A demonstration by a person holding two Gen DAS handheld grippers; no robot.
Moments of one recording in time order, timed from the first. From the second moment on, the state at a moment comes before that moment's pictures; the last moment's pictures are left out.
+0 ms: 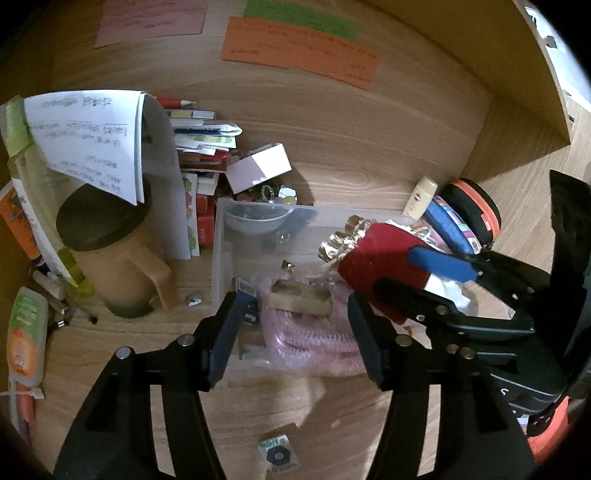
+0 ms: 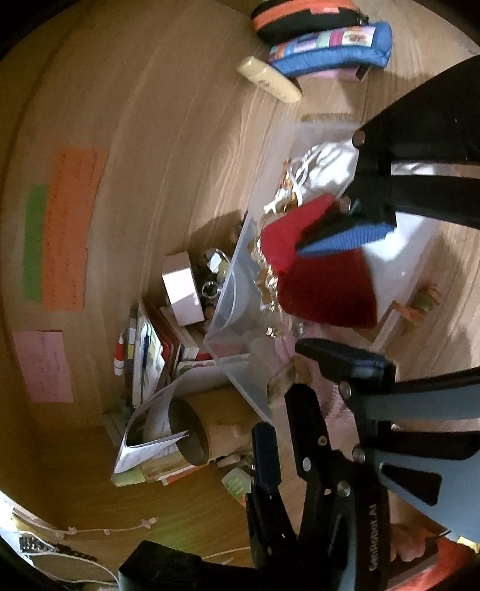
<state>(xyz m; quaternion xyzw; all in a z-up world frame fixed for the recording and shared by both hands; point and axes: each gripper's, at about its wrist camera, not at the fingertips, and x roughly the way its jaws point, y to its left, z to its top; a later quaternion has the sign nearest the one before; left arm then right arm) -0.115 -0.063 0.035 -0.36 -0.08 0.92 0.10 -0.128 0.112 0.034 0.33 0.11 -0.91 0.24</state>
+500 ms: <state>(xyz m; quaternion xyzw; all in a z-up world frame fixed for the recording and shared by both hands) -0.074 -0.054 0.044 -0.35 -0.05 0.93 0.10 -0.083 0.140 0.047 0.29 0.12 -0.93 0.19</state>
